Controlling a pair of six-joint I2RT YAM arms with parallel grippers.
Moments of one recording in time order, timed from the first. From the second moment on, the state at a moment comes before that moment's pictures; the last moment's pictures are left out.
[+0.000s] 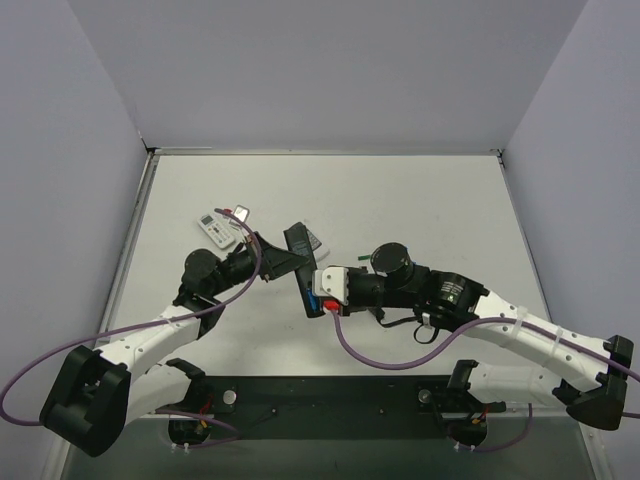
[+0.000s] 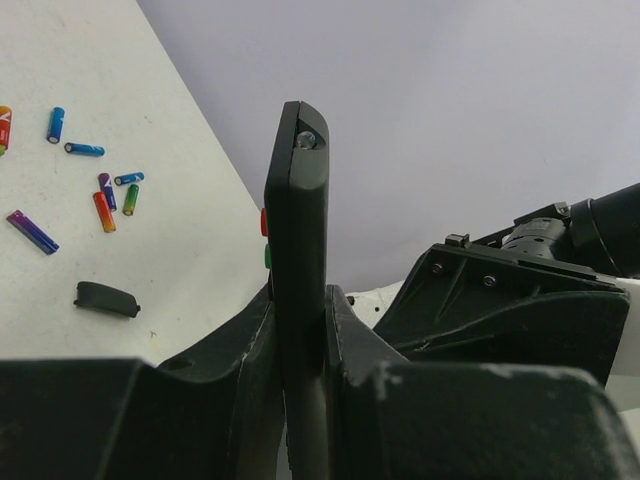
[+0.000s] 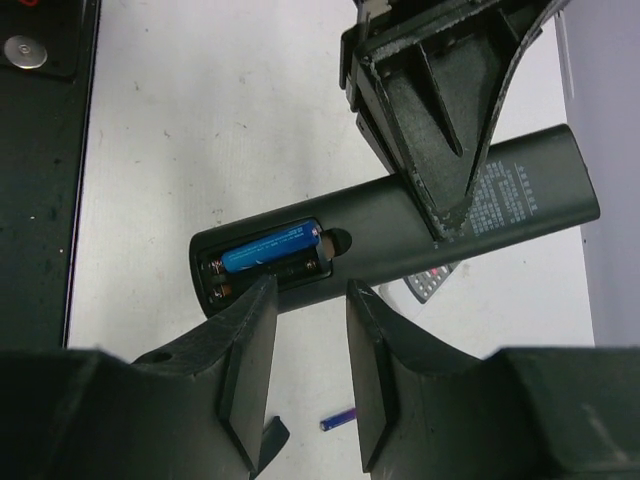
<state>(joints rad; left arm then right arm) -0.48 1.09 0.41 0.87 0.62 -1.23 1.06 1.05 0.98 -0.38 -0.21 -0.61</state>
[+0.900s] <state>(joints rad) -0.50 1.09 0.46 0.79 0.67 -1.19 1.06 1.17 1.10 -0.49 -0.33 -0.71</state>
